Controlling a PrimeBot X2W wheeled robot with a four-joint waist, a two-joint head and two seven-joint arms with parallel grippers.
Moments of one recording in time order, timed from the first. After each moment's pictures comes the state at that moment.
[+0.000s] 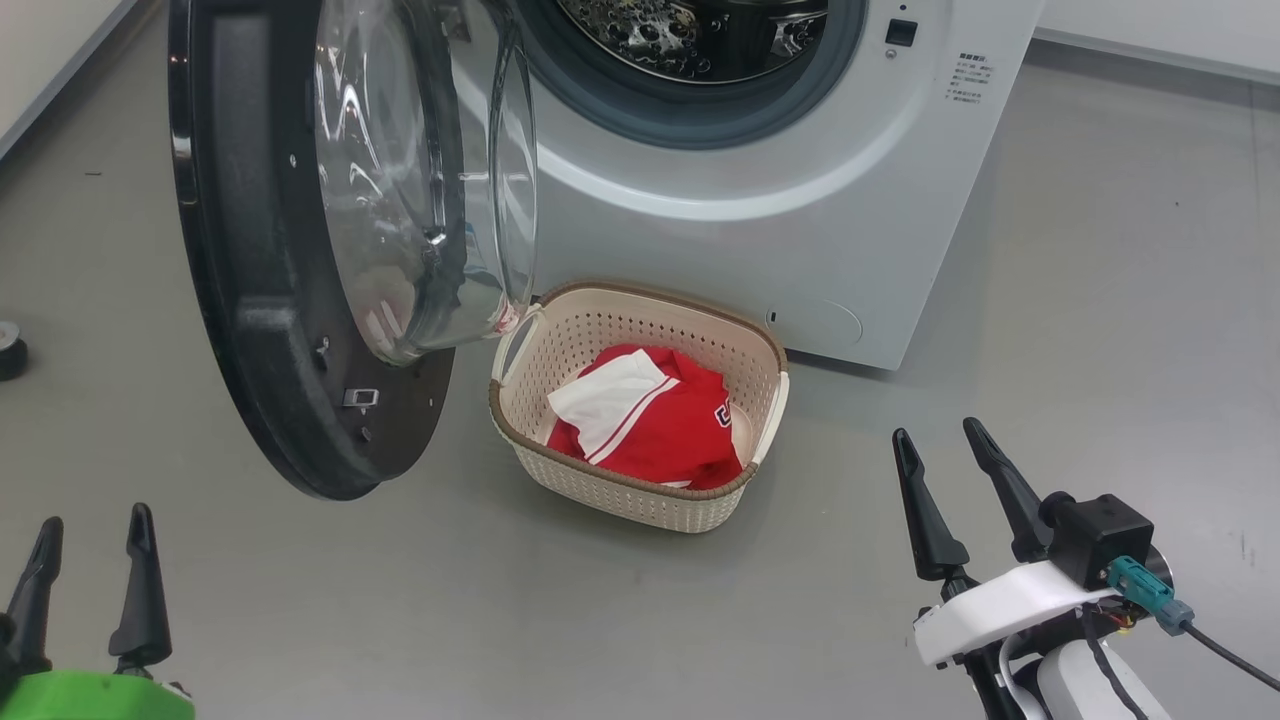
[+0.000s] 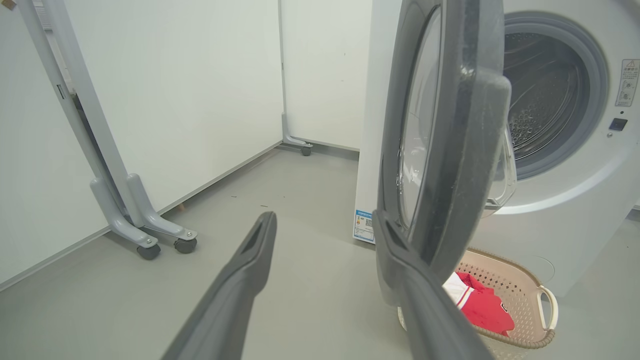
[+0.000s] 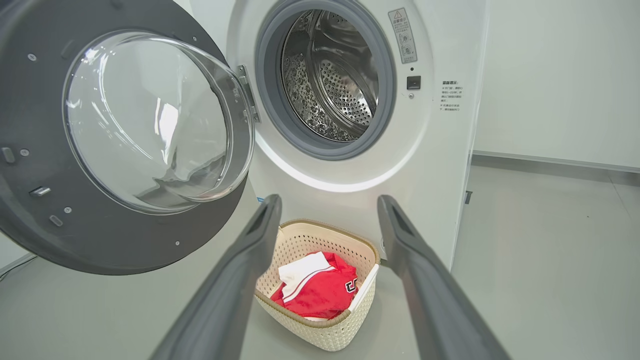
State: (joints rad) left arm 0.06 0.23 0.09 0.16 -0.47 -0.13 -0.22; right arm -0.05 -0.11 0.28 0.19 0.40 0.12 -0.25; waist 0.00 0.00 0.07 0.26
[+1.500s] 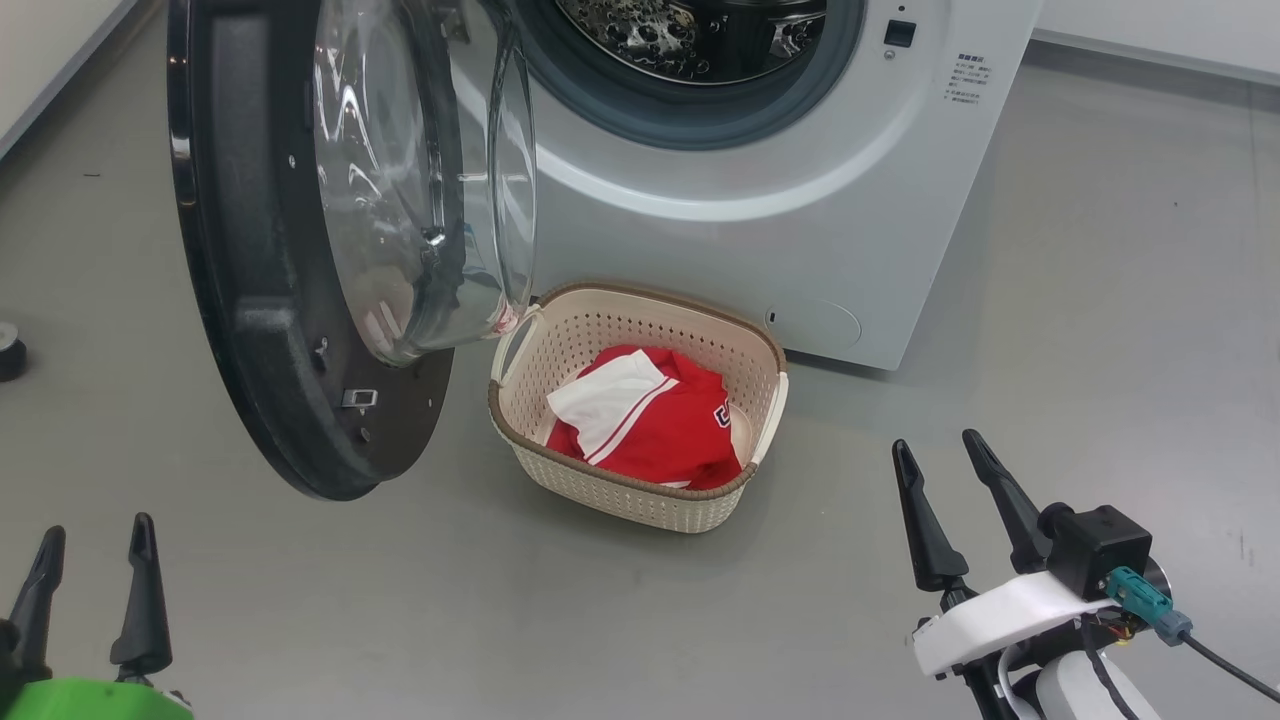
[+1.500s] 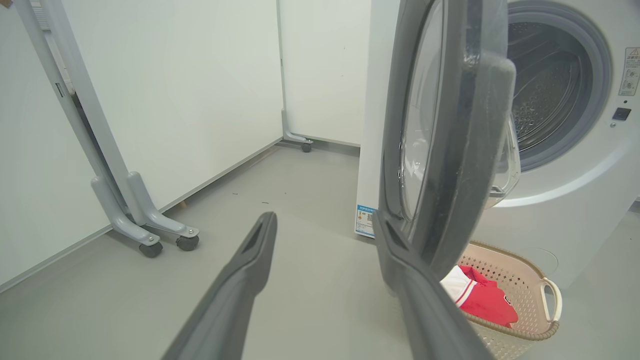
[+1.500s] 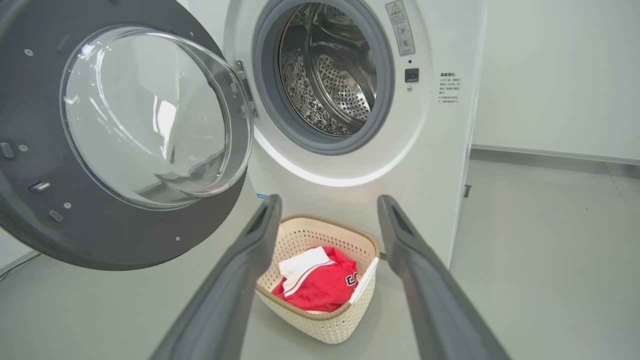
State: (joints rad) left arm 0.06 0.24 0.07 0.20 -0.48 -0.13 -0.25; right arm -0.03 -0.10 0.28 0.19 0.40 0.12 -0.25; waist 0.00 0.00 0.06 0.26
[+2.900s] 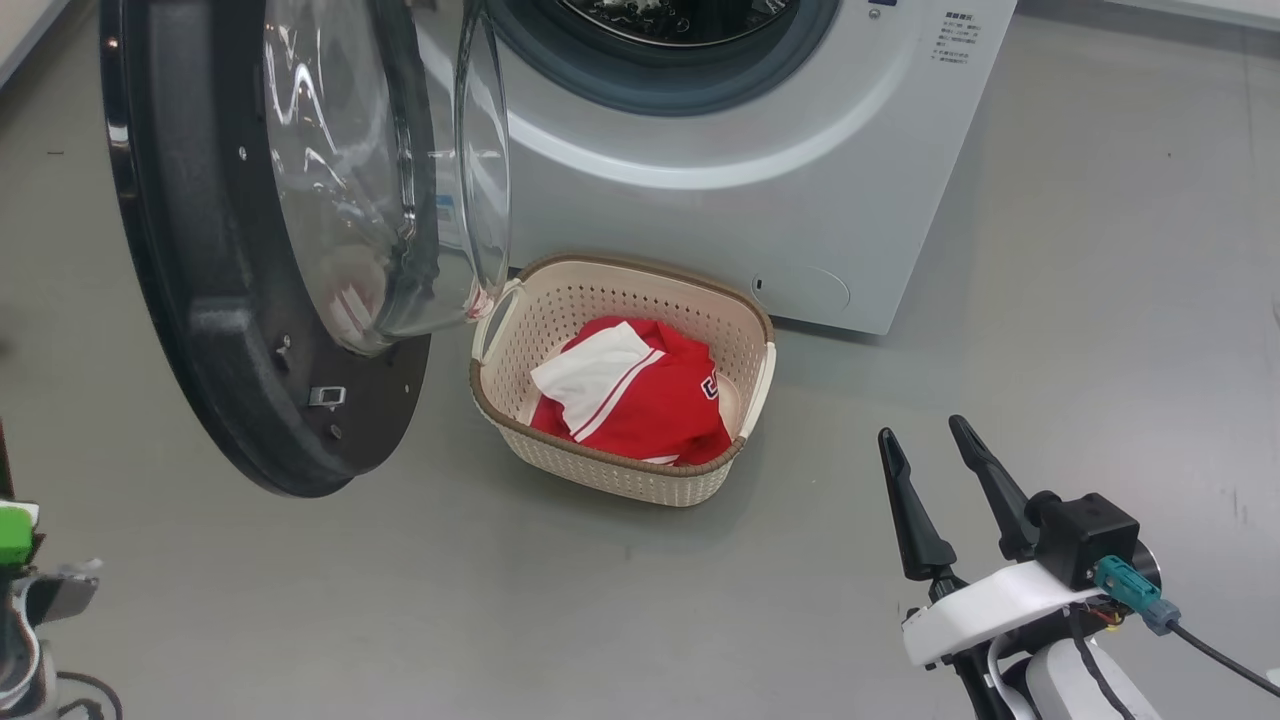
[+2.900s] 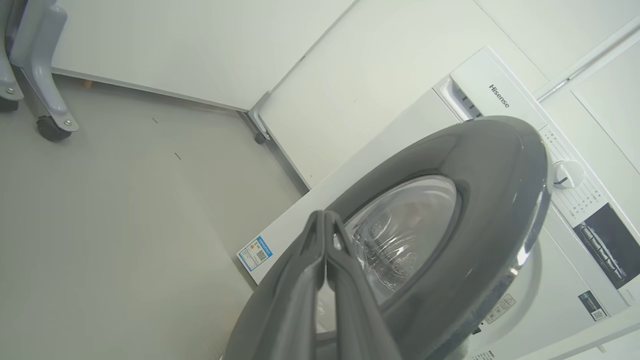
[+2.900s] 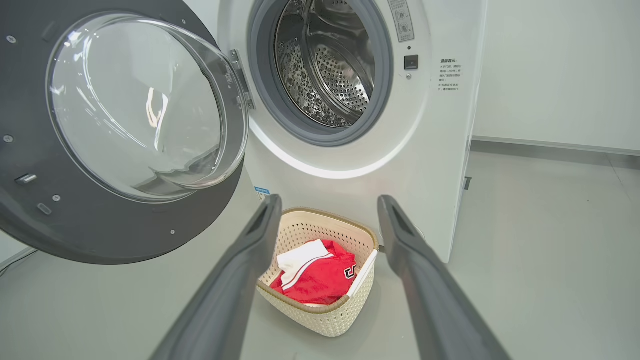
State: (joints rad) left arm -0.19 0.19 0.23 0.18 -1.12 -0.12 0.04; right arm -0.05 -0.11 0.30 0.18 0.38 0.12 -0.25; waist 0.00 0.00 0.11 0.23
